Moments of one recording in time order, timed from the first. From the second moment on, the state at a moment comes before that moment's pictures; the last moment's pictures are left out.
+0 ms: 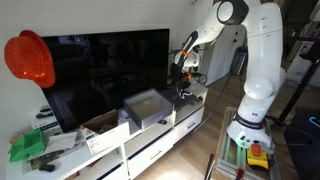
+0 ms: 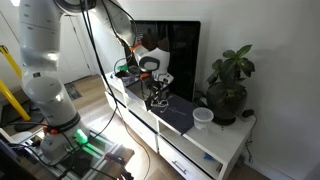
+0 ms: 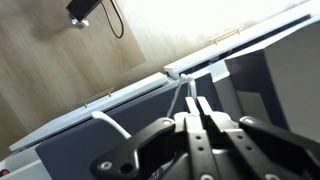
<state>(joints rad) -0.34 0.38 -0.18 -2.25 0.29 2.44 -0.04</state>
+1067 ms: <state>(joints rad) -0.36 0.09 -0.18 -2.45 0.45 2.18 -0.44</state>
